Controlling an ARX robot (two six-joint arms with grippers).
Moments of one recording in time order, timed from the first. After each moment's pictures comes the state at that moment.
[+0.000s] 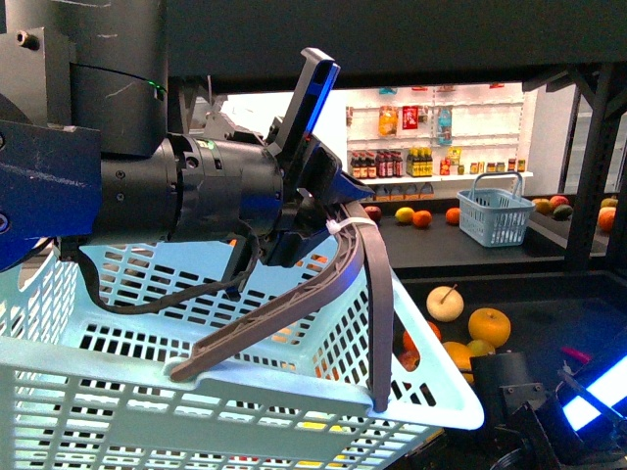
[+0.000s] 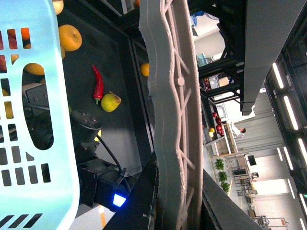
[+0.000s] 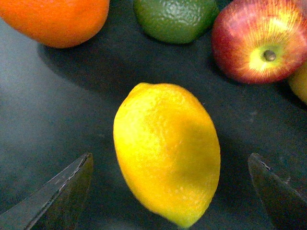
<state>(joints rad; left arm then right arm) -0.41 1.80 1.15 0.50 0.52 -0.98 0.07 2.94 1.94 0.45 -0.22 -0.33</state>
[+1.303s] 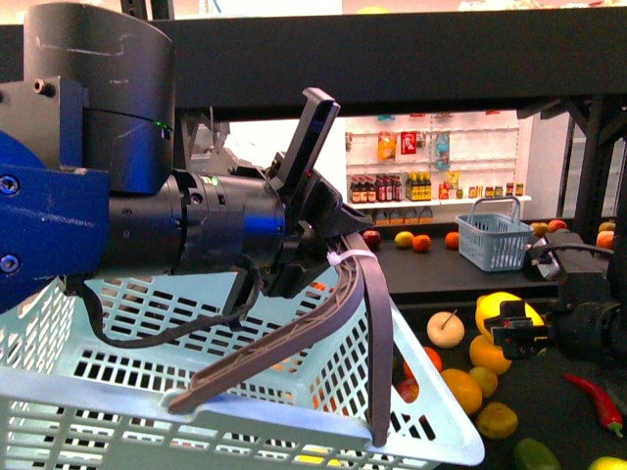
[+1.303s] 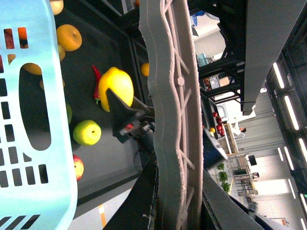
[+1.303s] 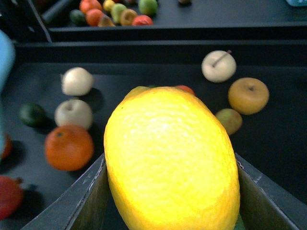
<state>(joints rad) -0.41 1.80 1.15 0.50 0.52 -0.98 -0.06 2.15 1.20 0.68 -0.25 0.03</state>
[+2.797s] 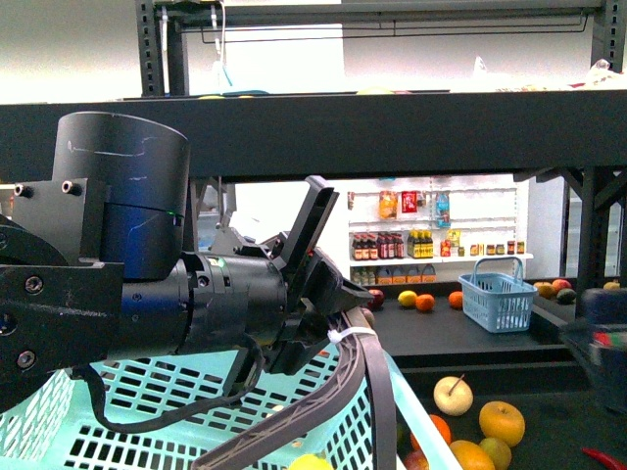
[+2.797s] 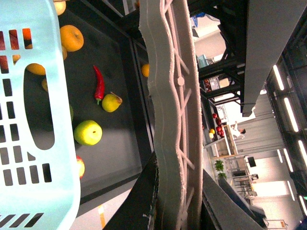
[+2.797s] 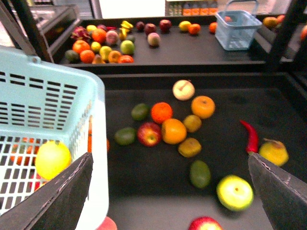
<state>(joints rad) -0.41 1.80 1.15 0.50 0.52 -0.98 0.16 1.13 0.52 0.45 0.21 0.04</state>
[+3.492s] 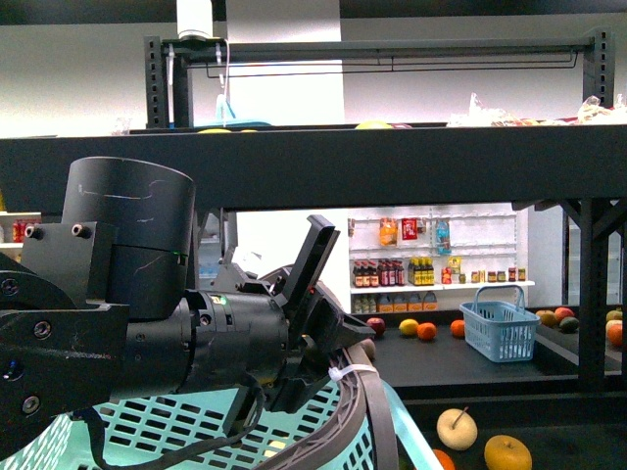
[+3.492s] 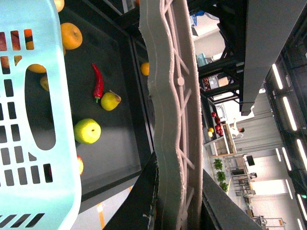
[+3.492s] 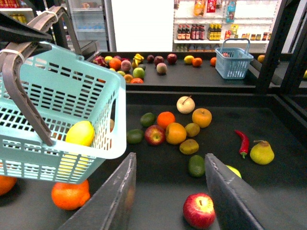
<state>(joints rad) -0.41 1.80 1.15 0.50 0.52 -0.99 0.32 0.12 0.08 0.03 0.30 0.01</state>
